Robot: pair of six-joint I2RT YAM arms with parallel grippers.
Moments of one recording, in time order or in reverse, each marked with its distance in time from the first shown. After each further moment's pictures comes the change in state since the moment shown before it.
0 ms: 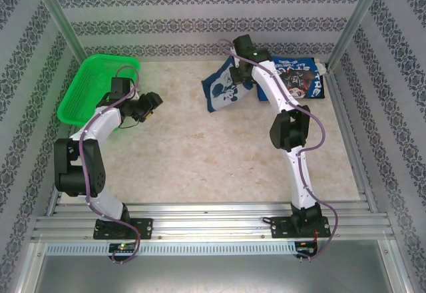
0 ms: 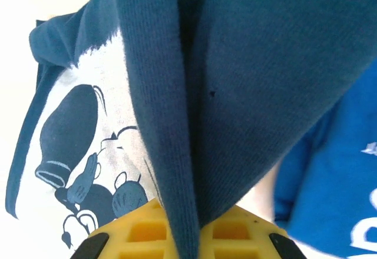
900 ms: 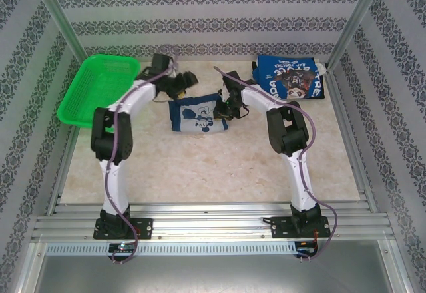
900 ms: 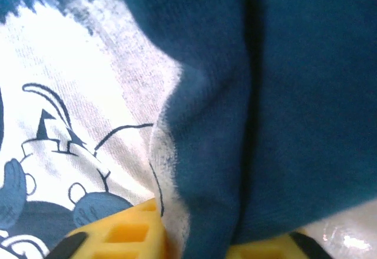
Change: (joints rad) left arm -0.212 0.427 0.601 -0.060 -0.002 -0.056; right arm 0.088 -0.114 -0.679 0.337 -0.508 0.363
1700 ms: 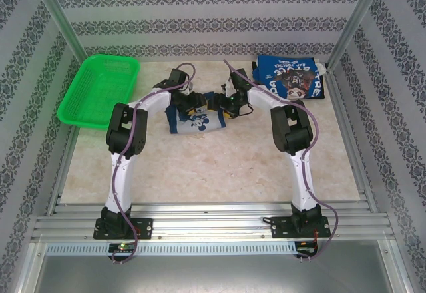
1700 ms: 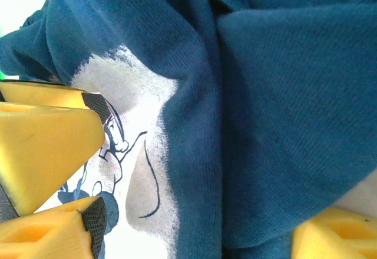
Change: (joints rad) left arm -0.101 0.215 0.002 -0.039 -0.025 0.103; right arm -0.047 -0.016 -0.063 0.194 -0.214 0.103
